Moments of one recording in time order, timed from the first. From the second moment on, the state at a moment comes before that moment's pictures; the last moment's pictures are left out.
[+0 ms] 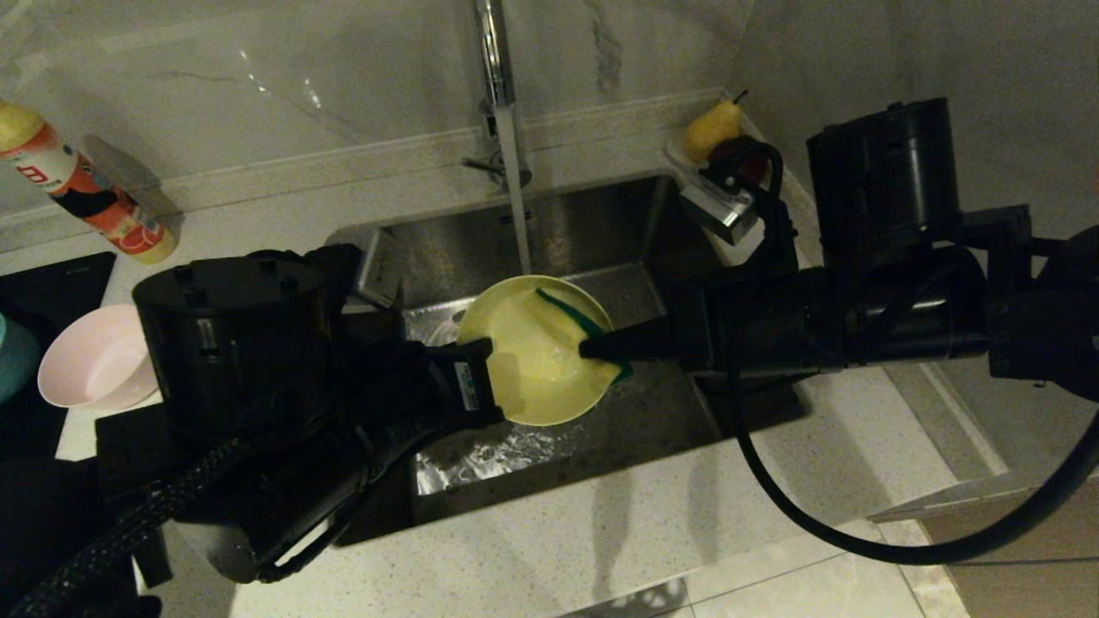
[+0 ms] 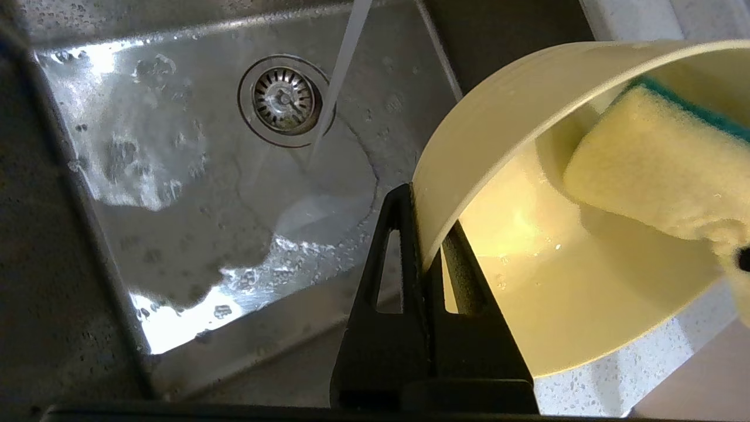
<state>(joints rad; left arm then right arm) -0.77 1.53 -0.76 -0.63 0.38 -0.27 0.66 1.70 -1.36 0.00 0.53 0.45</state>
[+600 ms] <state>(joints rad) -0.76 1.55 -0.84 -0.63 0.39 -0.27 0.75 1.74 -1.36 0.00 0.53 0.46</state>
